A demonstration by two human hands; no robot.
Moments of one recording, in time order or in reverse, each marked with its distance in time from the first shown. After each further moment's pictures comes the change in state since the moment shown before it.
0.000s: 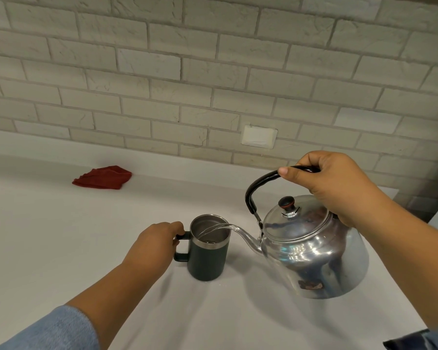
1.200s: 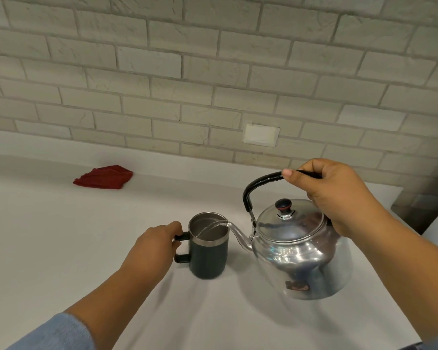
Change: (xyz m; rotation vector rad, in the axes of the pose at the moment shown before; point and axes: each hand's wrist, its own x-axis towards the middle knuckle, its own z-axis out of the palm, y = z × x) left_hand -0.004 -0.010 0.007 -0.105 0.061 -0.019; right_hand -0.003 0.017 0.014 0.247 0.018 0.043
